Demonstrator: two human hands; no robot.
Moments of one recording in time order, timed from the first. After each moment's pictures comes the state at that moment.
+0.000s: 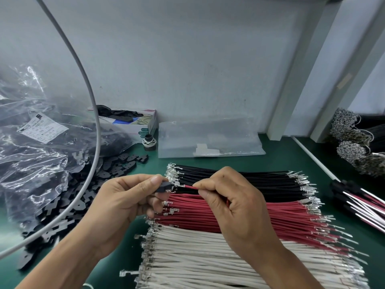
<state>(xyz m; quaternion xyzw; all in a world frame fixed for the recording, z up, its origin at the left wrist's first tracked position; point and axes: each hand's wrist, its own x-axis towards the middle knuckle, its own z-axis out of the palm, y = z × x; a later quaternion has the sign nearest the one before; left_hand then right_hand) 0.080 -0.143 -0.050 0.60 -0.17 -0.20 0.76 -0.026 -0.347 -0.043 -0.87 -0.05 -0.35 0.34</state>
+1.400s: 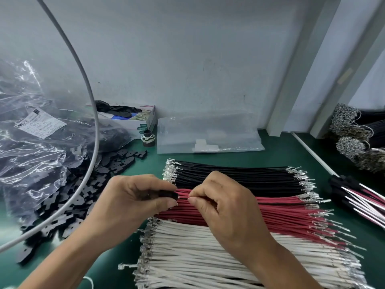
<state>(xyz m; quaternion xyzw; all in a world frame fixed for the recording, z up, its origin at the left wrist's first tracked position) 0.067 -0.149 -0.046 0.71 -0.30 -0.10 0.63 -0.027 -0.341 -0.046 -0.91 -0.06 -0.30 0.27</state>
